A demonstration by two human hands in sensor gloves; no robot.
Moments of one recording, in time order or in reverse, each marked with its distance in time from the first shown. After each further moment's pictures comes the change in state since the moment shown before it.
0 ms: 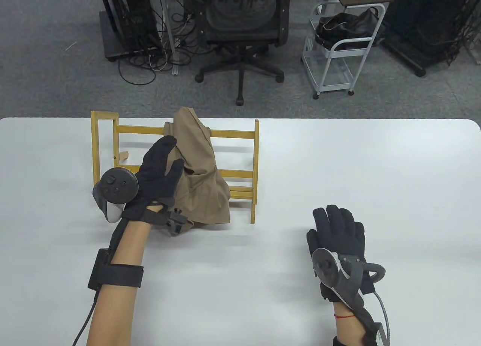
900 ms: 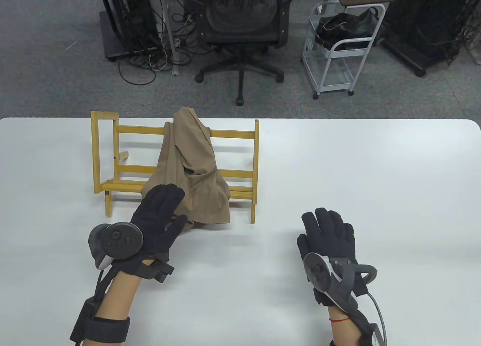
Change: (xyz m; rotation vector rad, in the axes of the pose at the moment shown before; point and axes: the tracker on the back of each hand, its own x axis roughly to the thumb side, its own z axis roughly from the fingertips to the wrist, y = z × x) left_hand 0.014 -0.003 0.089 -0.150 -0.111 -0.264; right_hand 0.016 -0.002 0.008 0.026 -0.064 -0.033
